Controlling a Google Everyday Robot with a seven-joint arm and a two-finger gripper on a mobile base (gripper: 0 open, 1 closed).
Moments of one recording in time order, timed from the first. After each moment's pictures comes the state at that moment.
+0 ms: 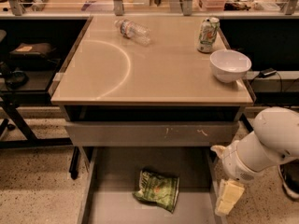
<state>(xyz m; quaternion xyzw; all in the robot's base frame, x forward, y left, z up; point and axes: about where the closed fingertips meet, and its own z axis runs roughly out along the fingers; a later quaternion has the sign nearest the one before) 0.388 -0.196 0.654 -0.63 0.76 0.12 0.13</state>
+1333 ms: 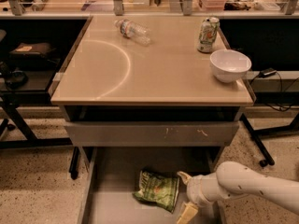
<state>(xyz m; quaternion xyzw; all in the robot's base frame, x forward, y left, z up) 0.408 -0.108 0.450 -0.60 0.73 0.22 0.25</state>
